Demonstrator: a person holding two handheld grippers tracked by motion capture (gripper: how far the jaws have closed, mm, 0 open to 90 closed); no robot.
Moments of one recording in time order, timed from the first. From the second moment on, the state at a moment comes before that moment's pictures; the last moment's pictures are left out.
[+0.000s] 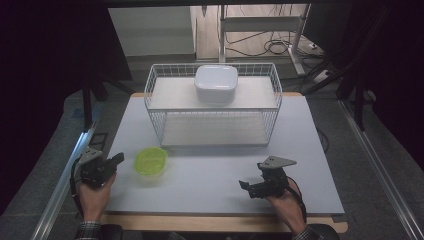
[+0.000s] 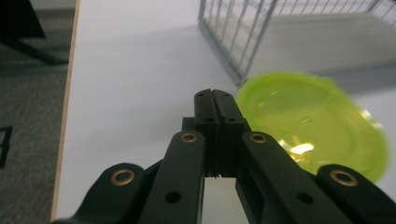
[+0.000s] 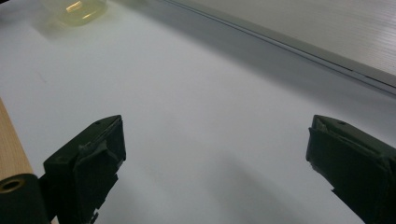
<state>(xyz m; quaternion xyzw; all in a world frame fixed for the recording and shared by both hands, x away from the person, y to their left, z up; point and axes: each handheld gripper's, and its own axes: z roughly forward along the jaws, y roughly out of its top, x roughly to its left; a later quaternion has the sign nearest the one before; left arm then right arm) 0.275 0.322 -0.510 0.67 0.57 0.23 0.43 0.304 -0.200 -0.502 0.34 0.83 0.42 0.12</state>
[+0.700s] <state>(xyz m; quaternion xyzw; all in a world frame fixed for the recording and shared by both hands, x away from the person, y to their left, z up) 0.296 0.301 -0.539 0.71 0.56 0.14 0.40 0.304 -0.197 -0.504 0.34 0.84 0.41 0.12</state>
